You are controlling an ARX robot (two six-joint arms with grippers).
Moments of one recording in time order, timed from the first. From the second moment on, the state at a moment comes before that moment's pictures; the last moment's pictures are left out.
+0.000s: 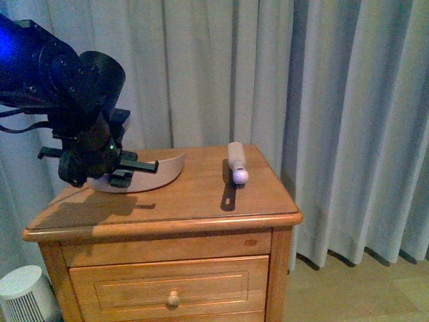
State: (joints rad) left arm -0.19 2.23 1.85 -0.36 -0.21 0.02; right arm 0.00 0.00 0.02 0.00 0.00 0.00
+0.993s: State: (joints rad) left arm -0.11 1.04 0.85 0.06 -0.10 0.34; right arm 0.00 0.00 0.02 0.00 0.00 0.00
